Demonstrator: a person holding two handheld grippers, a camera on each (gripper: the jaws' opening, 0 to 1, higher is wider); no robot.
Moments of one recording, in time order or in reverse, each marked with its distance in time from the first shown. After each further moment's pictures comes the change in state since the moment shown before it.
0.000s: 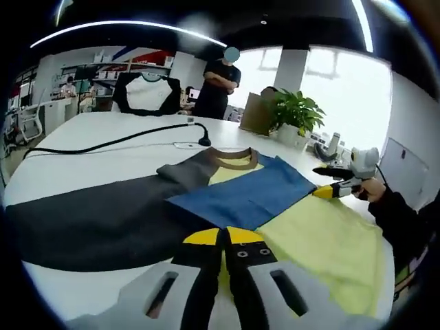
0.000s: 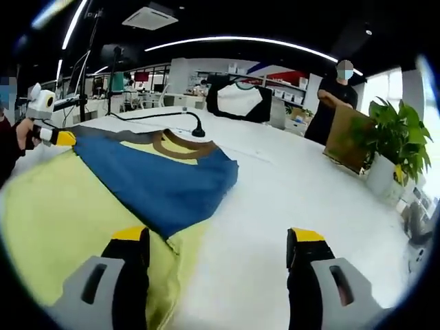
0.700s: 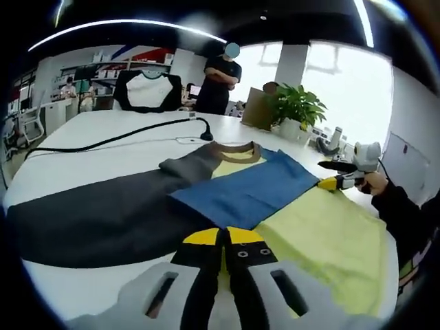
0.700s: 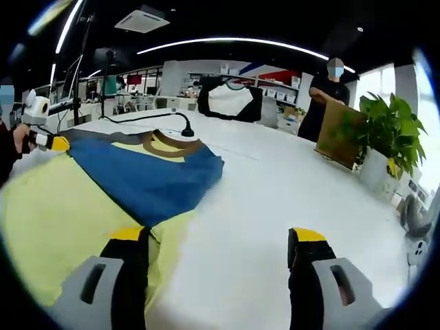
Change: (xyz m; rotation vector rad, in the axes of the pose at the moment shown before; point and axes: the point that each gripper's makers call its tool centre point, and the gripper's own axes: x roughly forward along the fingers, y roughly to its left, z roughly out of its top) left arm 0.002 0.005 -0.005 0.032 0.016 0.021; right arm -0.002 -0.012 -0.001 0.031 -0.027 -0.017
